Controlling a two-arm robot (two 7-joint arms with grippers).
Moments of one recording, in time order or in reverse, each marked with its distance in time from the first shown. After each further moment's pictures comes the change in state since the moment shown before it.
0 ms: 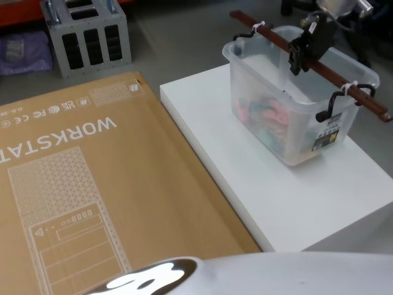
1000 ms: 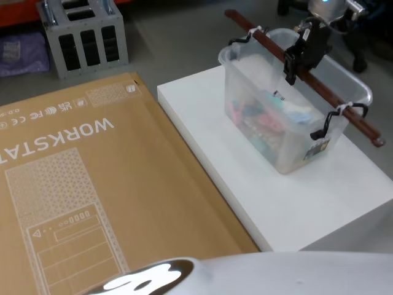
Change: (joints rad) left arm 0.000 0.000 0.000 0.000 0.000 0.000 0.000; right arm 0.030 -0.039 -0.049 0.065 0.018 -0.043 0.054
